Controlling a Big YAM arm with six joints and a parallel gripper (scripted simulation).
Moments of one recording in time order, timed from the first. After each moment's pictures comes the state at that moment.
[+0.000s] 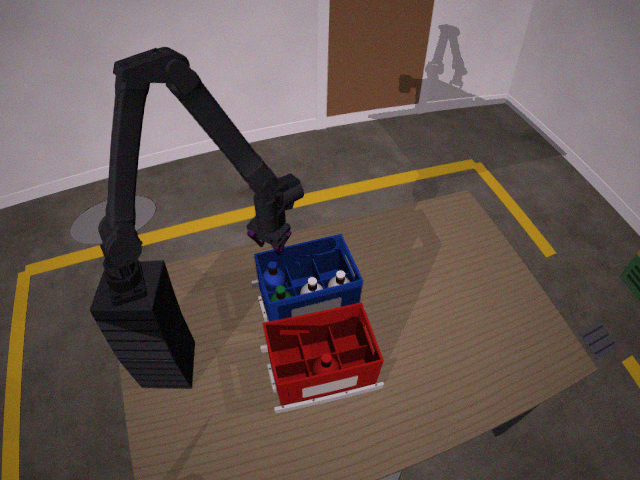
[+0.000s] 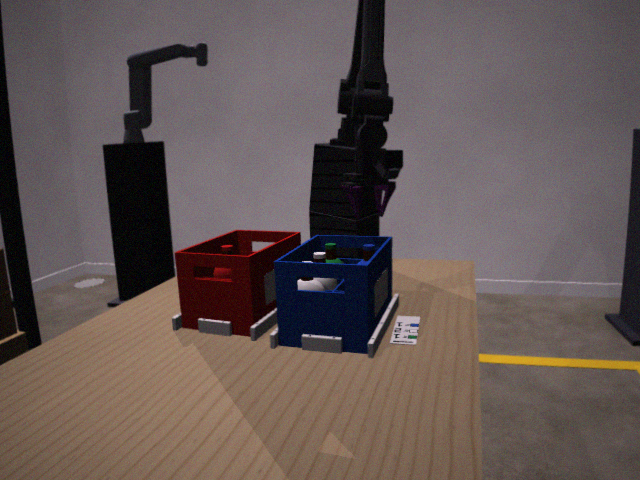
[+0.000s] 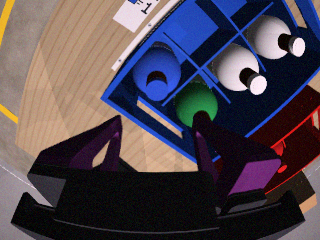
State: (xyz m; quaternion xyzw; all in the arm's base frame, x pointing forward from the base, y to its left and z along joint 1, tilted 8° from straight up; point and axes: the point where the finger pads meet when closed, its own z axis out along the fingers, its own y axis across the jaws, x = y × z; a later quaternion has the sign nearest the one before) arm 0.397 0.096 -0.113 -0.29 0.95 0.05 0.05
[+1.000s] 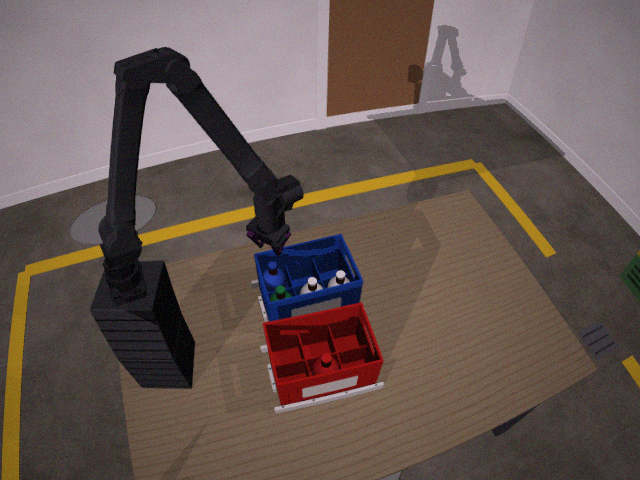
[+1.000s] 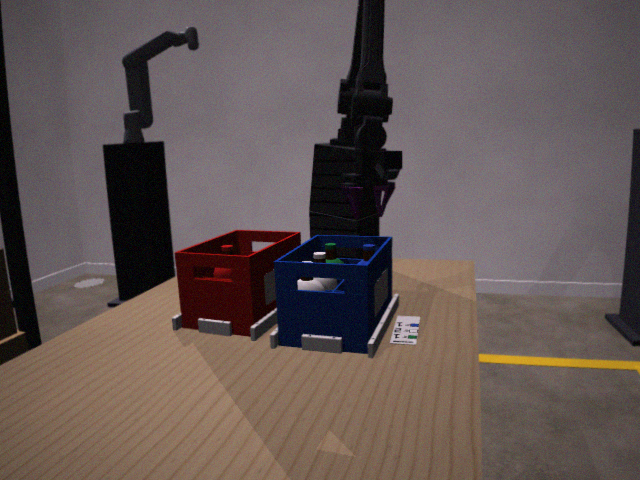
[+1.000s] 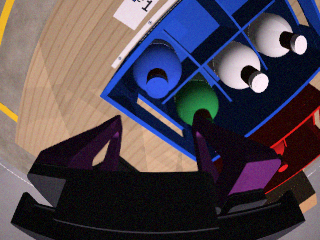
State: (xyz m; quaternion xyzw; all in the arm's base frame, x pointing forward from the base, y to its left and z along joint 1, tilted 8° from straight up) arm 0.394 0.094 -0.115 -0.29 0.95 0.05 0.04
